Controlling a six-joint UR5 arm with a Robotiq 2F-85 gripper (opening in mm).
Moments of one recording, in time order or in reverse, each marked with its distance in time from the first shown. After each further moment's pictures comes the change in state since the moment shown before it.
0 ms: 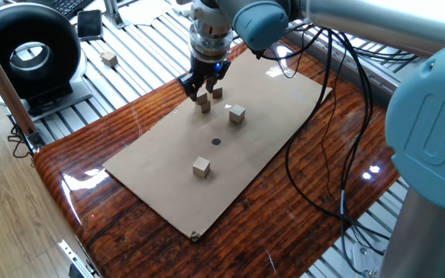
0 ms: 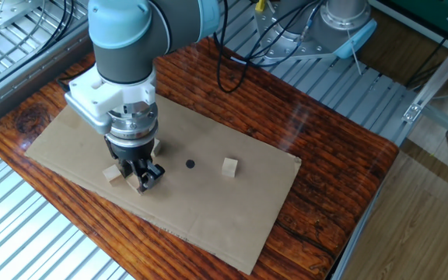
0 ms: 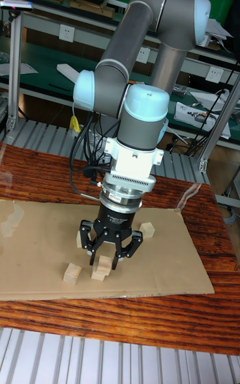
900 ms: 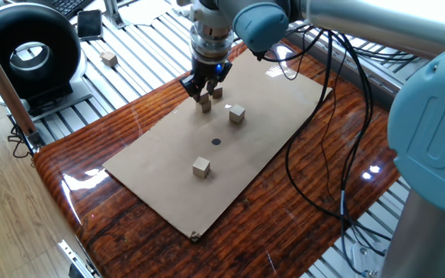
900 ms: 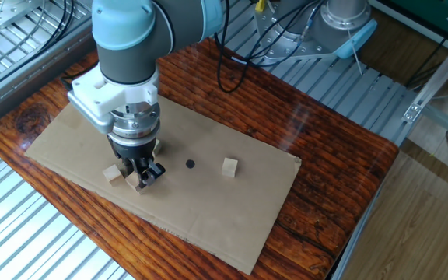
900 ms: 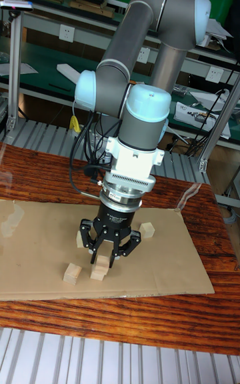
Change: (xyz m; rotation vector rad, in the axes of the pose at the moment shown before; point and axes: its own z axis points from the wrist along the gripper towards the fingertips) arm 0.006 -0.004 0.001 0.018 0.009 0.019
